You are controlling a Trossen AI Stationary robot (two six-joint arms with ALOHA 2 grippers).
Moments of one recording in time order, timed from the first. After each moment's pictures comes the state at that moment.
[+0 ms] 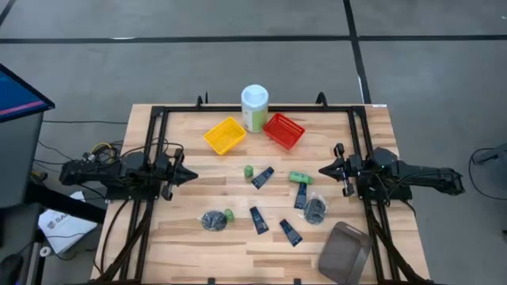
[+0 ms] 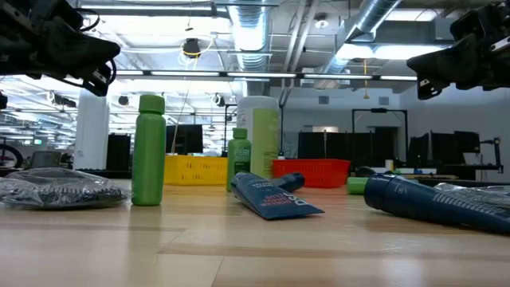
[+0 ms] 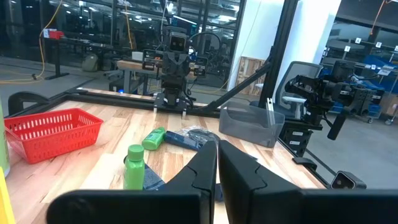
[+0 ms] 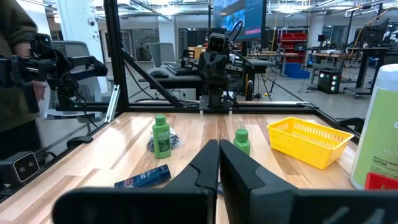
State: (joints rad) left arm -0.03 0.00 0.01 0.05 0.05 -0.17; right arm -0.11 0.01 0.01 0.04 -0.18 0.02
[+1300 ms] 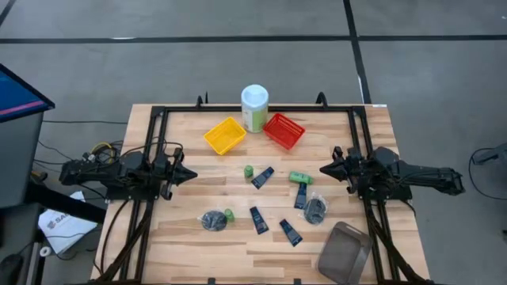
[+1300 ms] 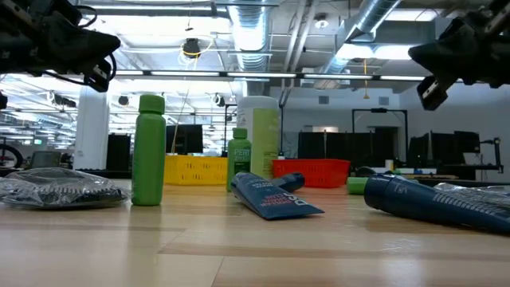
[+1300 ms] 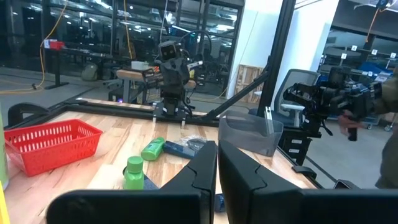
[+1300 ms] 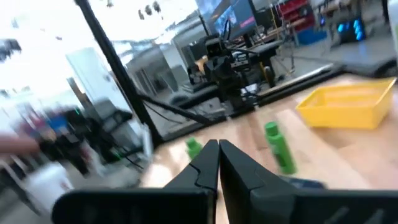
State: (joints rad) left arm -0.03 0.00 0.01 0.09 0.05 -0.16; right arm -0.11 0.01 0.01 0.10 -0.18 0.49
